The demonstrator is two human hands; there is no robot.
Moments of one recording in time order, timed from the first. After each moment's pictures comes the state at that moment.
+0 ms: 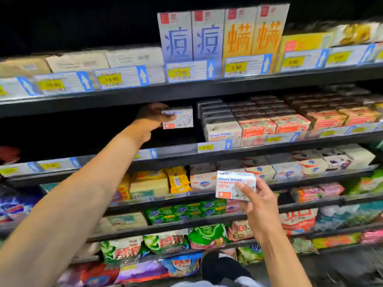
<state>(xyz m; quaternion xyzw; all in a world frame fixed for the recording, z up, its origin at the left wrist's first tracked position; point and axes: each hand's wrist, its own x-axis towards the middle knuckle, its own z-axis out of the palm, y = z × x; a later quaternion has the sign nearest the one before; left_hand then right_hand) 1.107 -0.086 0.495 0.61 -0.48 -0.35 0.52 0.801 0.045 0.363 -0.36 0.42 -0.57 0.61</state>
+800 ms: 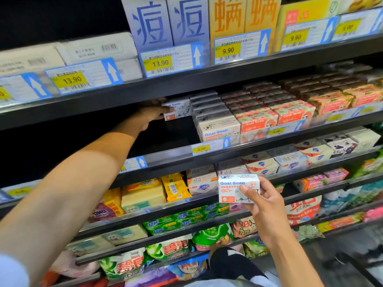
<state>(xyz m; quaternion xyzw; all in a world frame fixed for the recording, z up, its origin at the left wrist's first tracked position) 1.107 -0.183 0.476 0.61 -0.54 -0.38 0.43 0.801 0.030 0.341 -0.37 0.43 -0.58 0.59</state>
